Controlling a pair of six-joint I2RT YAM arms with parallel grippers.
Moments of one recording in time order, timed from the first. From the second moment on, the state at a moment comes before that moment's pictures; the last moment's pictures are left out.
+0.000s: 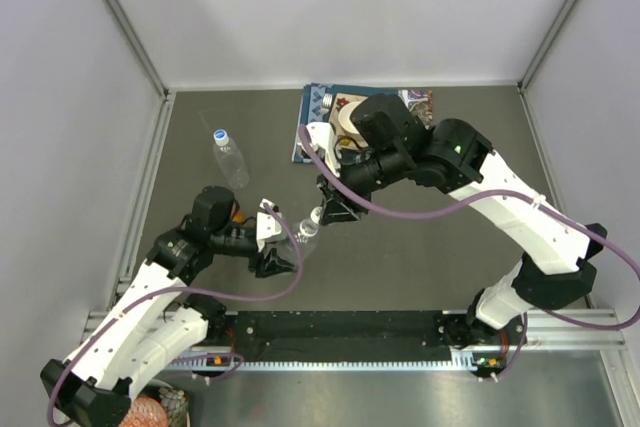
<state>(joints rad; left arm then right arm) -0.49 0.72 0.70 -0.67 0.91 0.53 1.03 1.54 2.00 -1.18 -0.47 -0.17</state>
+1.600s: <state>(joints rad) -0.51 0.72 0.71 -0.63 0.80 0.43 1.08 1.54 1.96 -1.12 -0.37 -0.14</state>
